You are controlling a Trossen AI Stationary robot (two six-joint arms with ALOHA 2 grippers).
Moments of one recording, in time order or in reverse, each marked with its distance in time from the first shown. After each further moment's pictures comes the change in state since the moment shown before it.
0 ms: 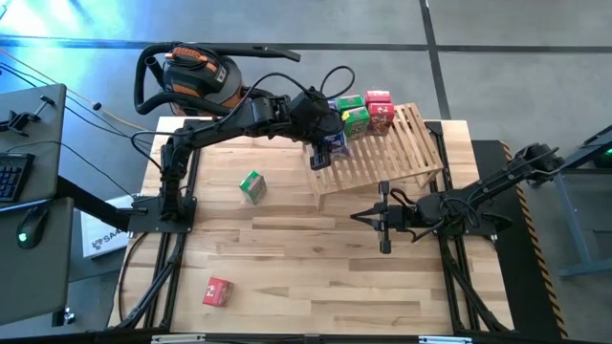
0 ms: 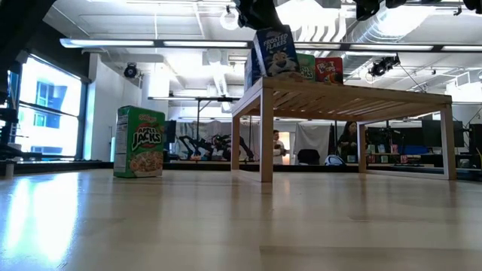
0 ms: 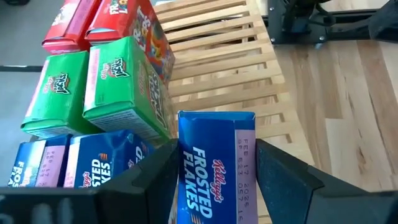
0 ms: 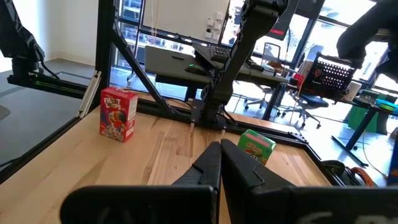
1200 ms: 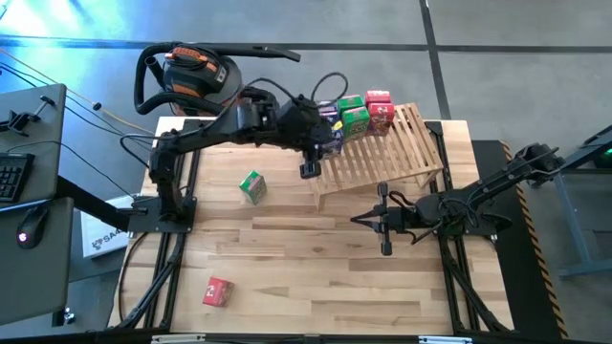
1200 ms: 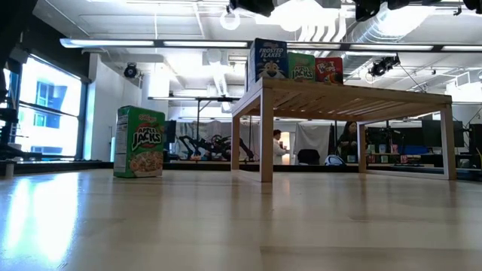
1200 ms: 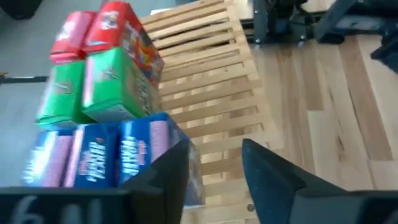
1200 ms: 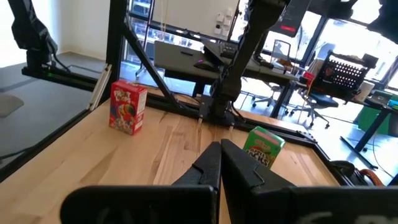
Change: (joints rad) left arm -0.076 -0.084 -0.031 -0.052 -0.057 0.000; right arm 0.000 0.000 0.000 -0.028 -0.034 -0.004
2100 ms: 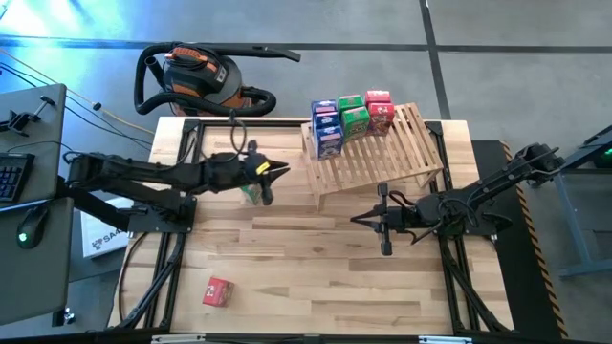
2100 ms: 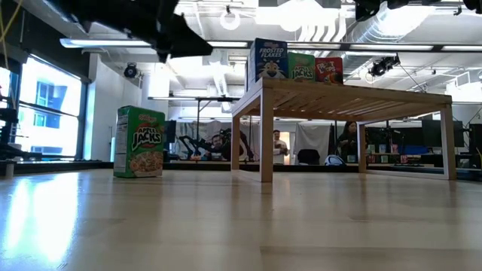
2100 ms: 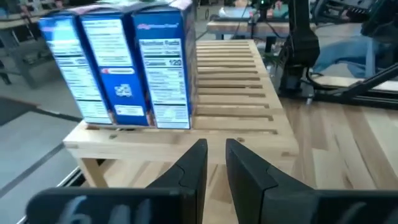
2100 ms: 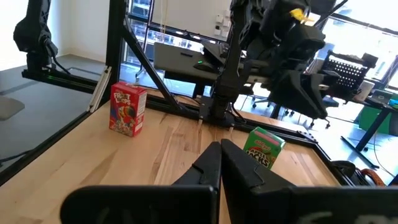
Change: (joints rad) left arm -0.077 -0.732 -1.520 1.301 -0.151 -0.211; right arm -0.001 0.000 0.000 0.005 -0.002 0.007
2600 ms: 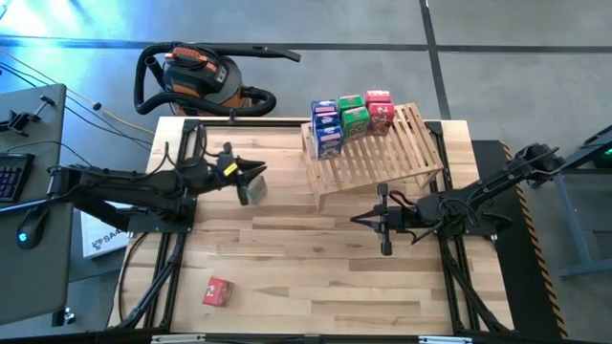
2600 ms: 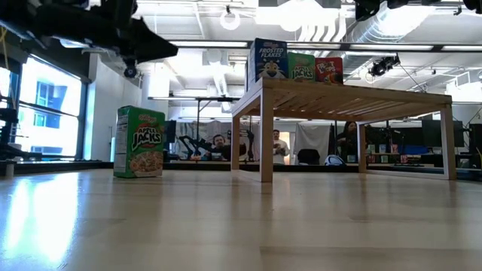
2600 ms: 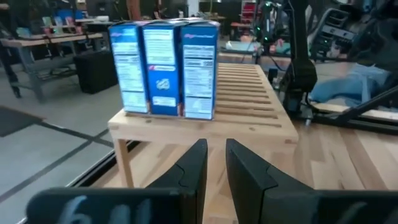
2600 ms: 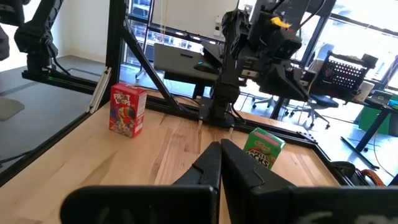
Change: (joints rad) left arm 0.026 -0.337 -0.277 0.080 -0.002 -0.025; right arm 0.000 0.000 0.000 0.004 0.000 -0.001
